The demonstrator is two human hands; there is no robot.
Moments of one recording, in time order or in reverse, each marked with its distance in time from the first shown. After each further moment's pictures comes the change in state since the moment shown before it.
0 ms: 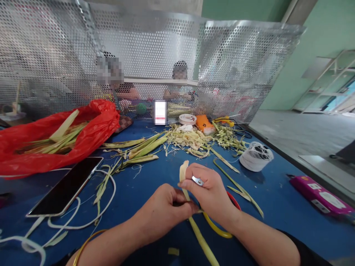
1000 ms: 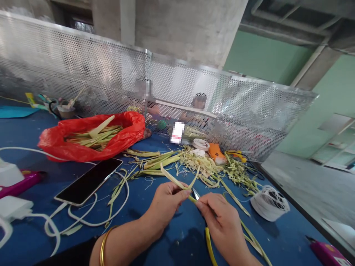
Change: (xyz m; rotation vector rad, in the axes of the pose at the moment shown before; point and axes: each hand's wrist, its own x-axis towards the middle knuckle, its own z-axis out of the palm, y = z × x) left_hand 0.018 -0.004 -0.016 -0.461 0.445 0.181; right_hand -0.003 0.011 -0.005 -0.471 -0.045 -0.241
